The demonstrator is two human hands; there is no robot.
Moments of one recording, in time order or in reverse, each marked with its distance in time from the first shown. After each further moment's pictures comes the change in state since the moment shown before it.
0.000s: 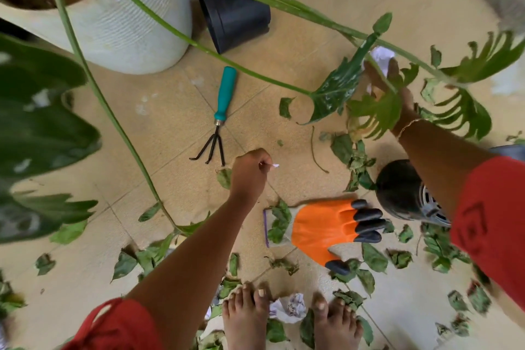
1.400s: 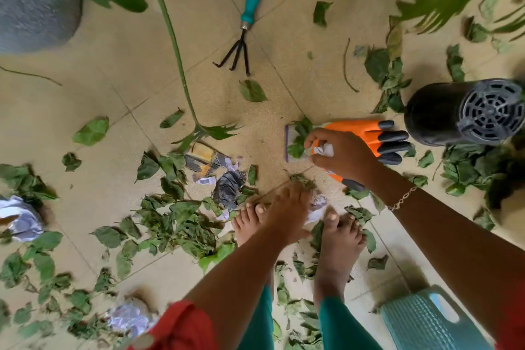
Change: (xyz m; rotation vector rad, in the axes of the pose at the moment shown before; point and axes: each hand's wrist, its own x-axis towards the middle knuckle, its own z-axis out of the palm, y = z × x) left_hand -0.206 -0.023 0.052 0.563 -0.757 0.106; right_hand 0.019 -0.105 -0.096 -0.151 -0.303 -0.676
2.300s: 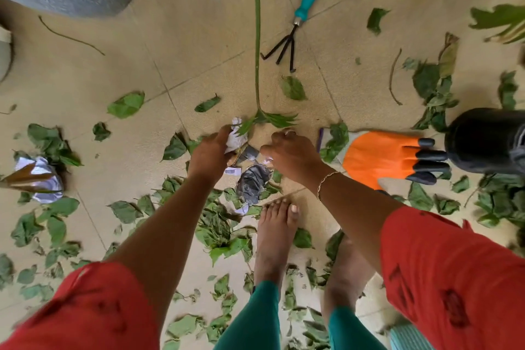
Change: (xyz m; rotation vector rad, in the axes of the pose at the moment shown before) left_hand -0.042 -0.167 -0.053 -0.318 0.492 -0.543; right_hand 0.069 -0.081 0.095 -0.647 0.009 -0.420
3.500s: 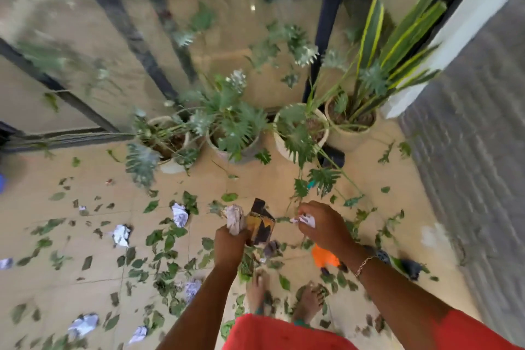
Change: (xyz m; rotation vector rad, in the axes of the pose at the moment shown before) left_hand -0.407 0.100 -0.398 -1.242 0.307 -0.558; right_hand -0.224 -0.200 -0.505 0.412 0.198 0.016
